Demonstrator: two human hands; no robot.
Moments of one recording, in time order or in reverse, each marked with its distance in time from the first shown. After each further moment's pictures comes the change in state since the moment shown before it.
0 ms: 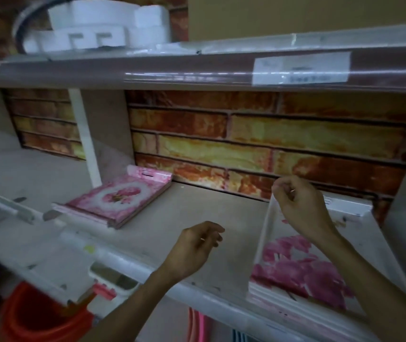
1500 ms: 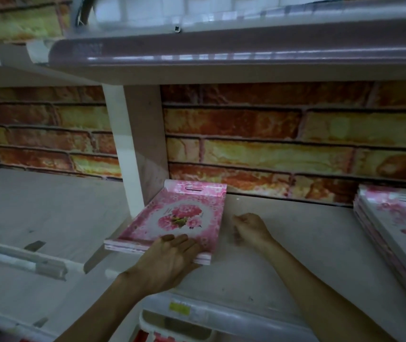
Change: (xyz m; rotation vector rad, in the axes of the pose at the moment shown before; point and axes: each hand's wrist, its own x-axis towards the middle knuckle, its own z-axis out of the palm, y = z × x) left_hand 0.030 -0.242 -0.302 0.934 -0.214 0.725; right_hand 0.039 -0.141 0.393 0.402 -0.280 0.722
